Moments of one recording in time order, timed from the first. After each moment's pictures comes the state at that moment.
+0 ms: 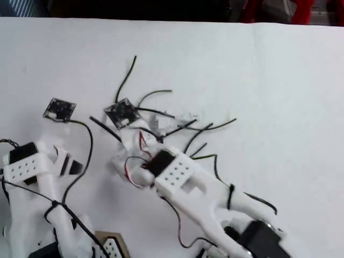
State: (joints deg) left arm -31.6 -32.2 55.8 61.1 -39.2; right arm -51.3 -14.2 38.1 43.5 -12.1
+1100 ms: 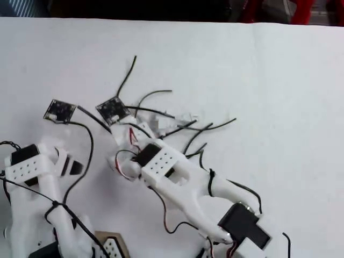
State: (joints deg) left arm -31.7 -32.2 57.5 58.7 -38.8; right arm -50.5 -2.9 33.6 37.4 -10.3
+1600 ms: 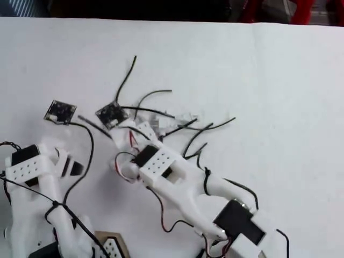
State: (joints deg) left arm -31.7 -32.2 57.9 58.7 -38.8; right arm -52.3 0.7 33.9 37.3 -7.1
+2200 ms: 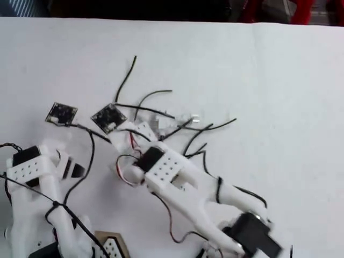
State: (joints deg) left arm -31.6 -32.2 59.2 58.7 -38.8; right arm -53.8 -14.3 34.7 46.9 -4.7
